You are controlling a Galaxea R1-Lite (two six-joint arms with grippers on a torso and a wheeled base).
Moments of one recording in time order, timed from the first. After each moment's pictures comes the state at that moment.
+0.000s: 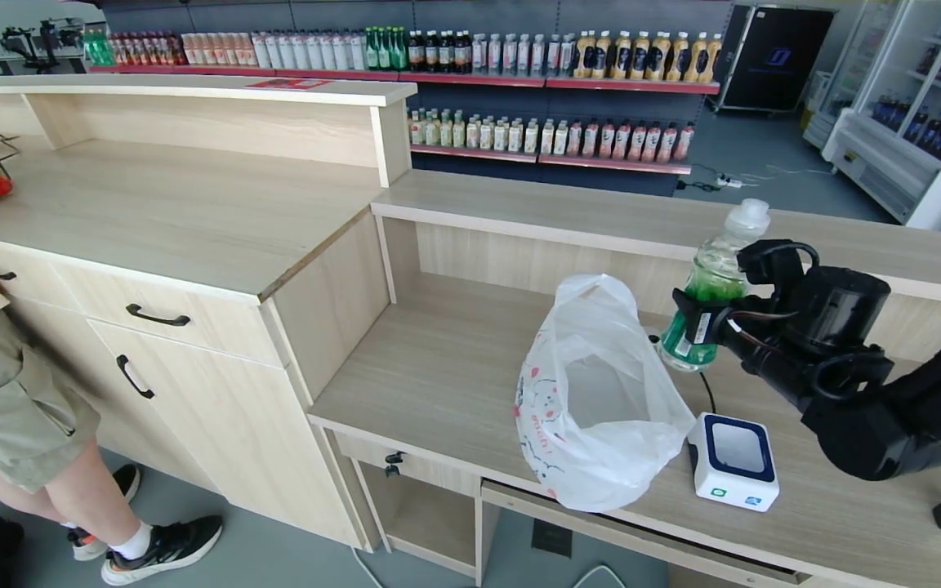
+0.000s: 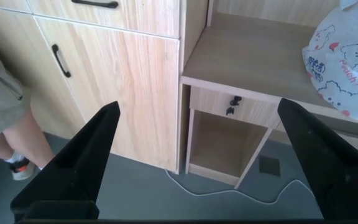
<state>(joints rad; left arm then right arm) 0.00 0.00 0.00 0.00 -0.02 -0.01 0.17 2.01 -0.76 -1.27 -0.09 -0.05</state>
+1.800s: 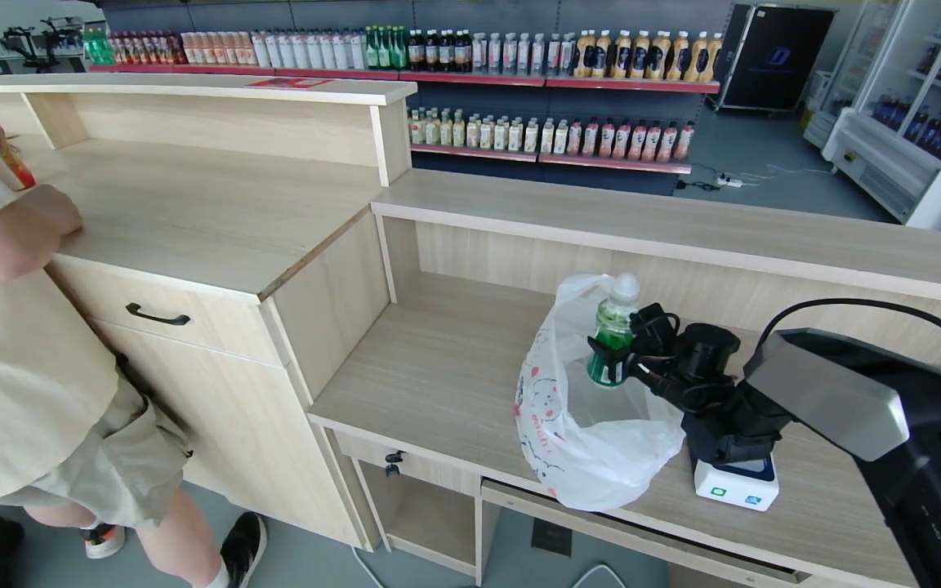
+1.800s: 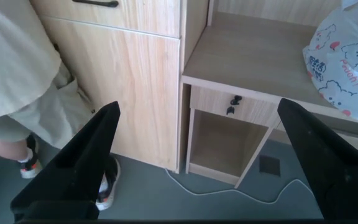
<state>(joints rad) 0.00 0.00 0.00 0.00 -0.02 -0.01 0.15 2.64 -1.30 -1.35 0.31 -0.21</state>
